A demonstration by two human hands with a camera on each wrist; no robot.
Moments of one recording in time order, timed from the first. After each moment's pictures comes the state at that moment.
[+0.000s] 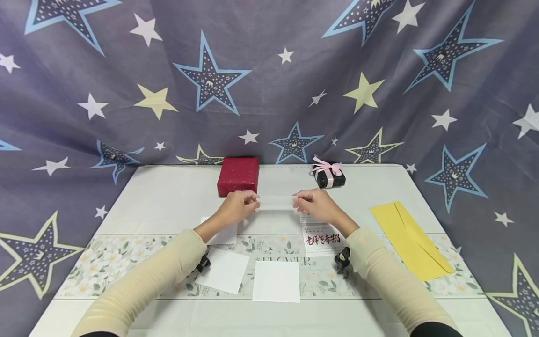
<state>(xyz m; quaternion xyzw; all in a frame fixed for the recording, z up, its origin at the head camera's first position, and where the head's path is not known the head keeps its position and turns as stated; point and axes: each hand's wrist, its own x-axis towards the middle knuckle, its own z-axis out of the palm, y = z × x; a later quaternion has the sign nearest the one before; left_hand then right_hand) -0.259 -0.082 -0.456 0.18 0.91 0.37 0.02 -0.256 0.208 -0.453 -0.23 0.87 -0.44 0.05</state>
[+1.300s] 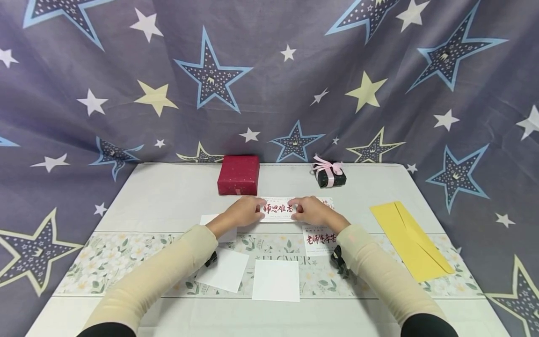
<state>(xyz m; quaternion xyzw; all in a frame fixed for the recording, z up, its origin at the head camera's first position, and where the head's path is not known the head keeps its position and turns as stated) -0.267 -0.063 -0.472 0.25 0.95 0.16 0.08 -0.268 0.196 -0.476 -0.26 0.92 -0.25 0.12</state>
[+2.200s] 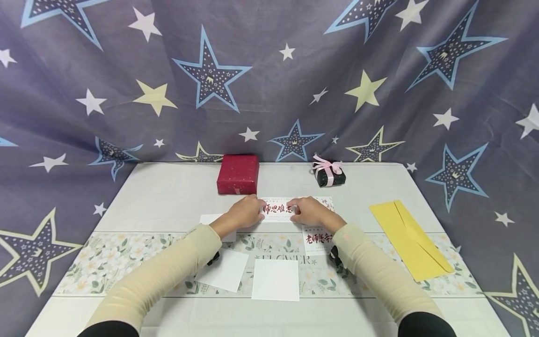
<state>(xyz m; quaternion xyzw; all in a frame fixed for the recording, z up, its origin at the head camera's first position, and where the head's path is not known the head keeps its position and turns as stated) -0.259 -0.052 -0.468 0.24 0.97 0.06 0.07 -0.267 0.187 -0.476 -0.23 0.94 -0.21 0.14</state>
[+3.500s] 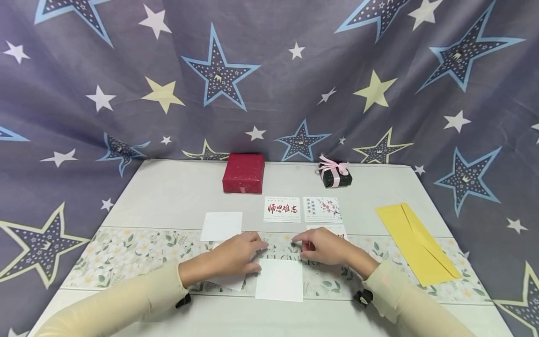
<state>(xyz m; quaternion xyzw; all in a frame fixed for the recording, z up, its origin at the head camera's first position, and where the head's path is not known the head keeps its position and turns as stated) -0.144 -0.091 -0.454 0.36 0.92 0.10 0.09 -0.174 0.204 -0.463 -0.36 0.88 -0.27 0.17</state>
